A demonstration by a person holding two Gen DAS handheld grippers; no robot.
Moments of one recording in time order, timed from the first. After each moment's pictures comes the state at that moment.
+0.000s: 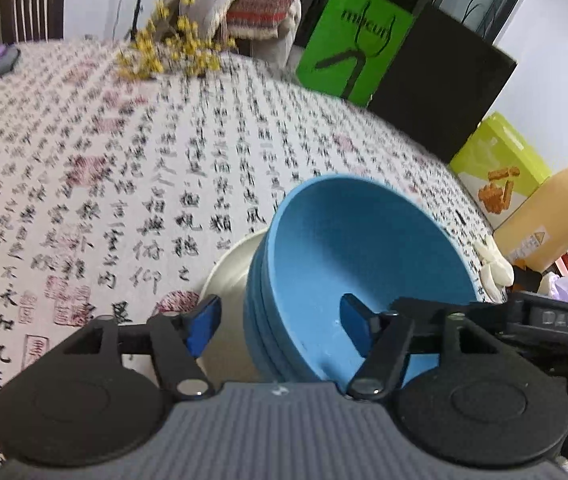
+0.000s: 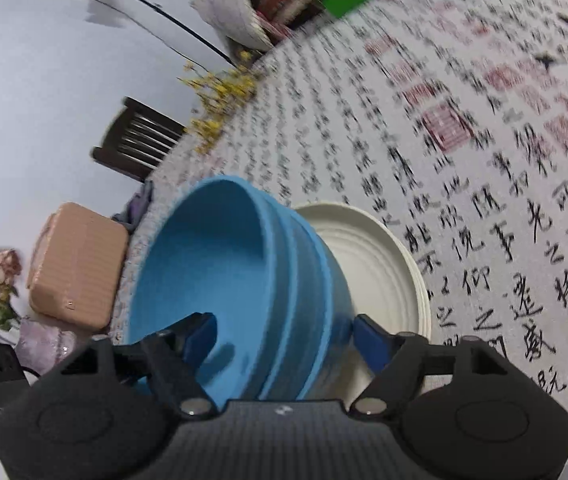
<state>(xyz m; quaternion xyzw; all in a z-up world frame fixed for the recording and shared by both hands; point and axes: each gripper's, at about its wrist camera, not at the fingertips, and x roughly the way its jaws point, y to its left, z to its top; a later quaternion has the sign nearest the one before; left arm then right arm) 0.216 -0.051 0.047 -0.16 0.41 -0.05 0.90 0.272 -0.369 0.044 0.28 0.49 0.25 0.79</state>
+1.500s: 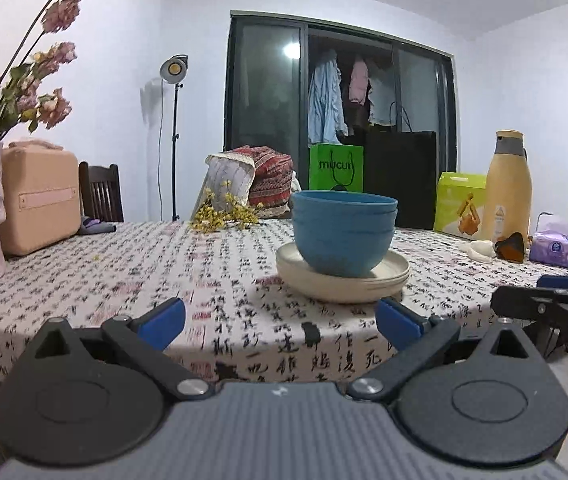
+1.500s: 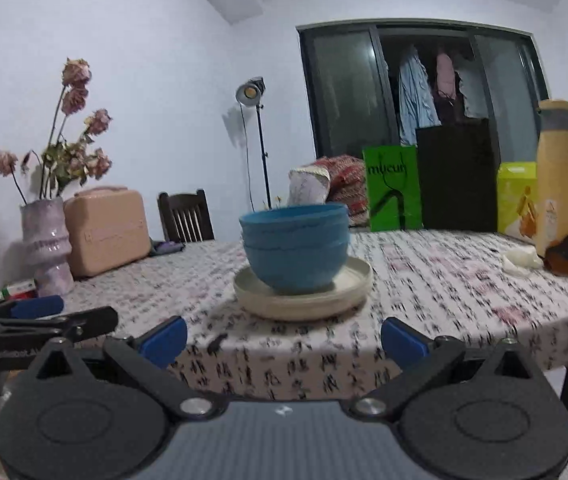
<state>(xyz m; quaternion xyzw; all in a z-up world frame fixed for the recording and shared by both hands) -0.107 -0.073 -0.023 -0.01 0.10 0.01 0.99 -0.077 -0.382 0.023 0.03 0.15 0.21 0.97</state>
